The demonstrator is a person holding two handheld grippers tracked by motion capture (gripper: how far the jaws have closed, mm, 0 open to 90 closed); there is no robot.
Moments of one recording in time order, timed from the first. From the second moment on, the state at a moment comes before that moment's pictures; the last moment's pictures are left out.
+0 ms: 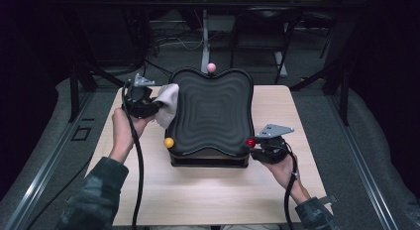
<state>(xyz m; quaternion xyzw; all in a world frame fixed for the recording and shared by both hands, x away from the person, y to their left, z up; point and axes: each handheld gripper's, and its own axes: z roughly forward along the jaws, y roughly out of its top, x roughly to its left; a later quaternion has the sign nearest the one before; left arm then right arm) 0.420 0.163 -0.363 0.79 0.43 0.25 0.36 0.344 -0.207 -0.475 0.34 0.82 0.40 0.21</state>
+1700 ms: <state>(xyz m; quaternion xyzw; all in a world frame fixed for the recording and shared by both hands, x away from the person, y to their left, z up) 0.492 0.114 -0.390 0.79 0.46 0.27 0.31 0.344 -0.226 -0.475 0.32 0.83 0.42 0.18</state>
